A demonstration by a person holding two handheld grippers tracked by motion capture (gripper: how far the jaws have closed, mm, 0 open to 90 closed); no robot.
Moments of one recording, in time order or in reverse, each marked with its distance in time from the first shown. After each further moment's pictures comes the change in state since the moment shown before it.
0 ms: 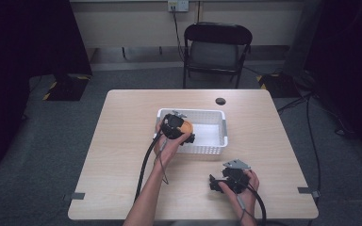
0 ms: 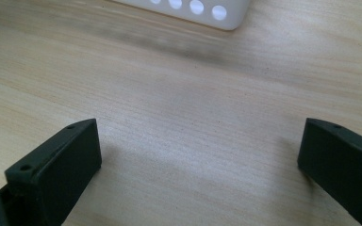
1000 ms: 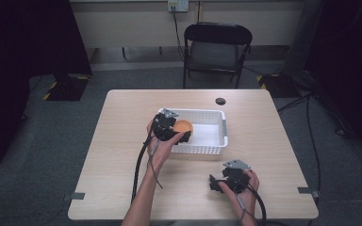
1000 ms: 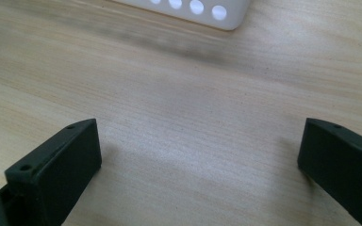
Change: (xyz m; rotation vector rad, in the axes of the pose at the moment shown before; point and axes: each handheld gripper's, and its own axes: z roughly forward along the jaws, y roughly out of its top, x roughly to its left) left arm 0.002 -0.008 -0.053 -0.164 -0.016 -0.023; right arm 0.000 0.000 0.000 0.001 0.000 0.000
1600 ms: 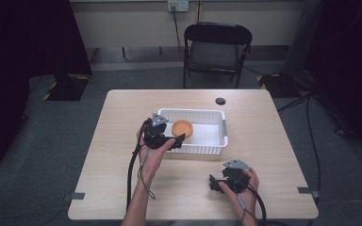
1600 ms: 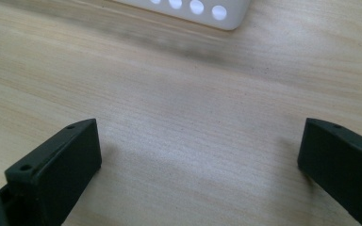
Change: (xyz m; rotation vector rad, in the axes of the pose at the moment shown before) left arm -0.004 -0.016 -0.046 -0.109 -0.023 -0.024; right arm 0.000 0.000 0.000 0.000 0.000 -0.001
